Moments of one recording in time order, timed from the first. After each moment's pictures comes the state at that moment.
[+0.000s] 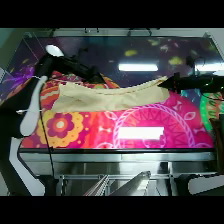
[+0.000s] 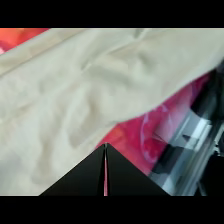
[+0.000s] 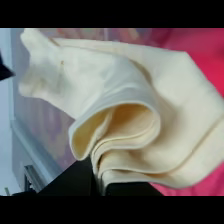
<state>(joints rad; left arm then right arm) -0.27 -2.01 1.93 0.73 -1.36 -1.29 -0.27 -1.67 1.35 -0.41 1.40 0.97</state>
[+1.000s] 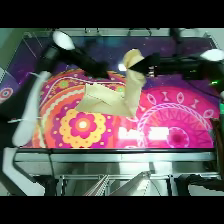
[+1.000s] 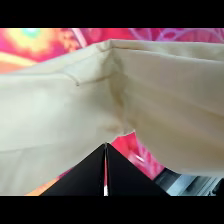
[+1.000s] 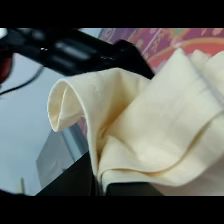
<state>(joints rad) -0.23 -1.82 2.01 0.92 -1.44 -1.47 0.18 -1.49 1.37 -0.25 1.10 1.00</state>
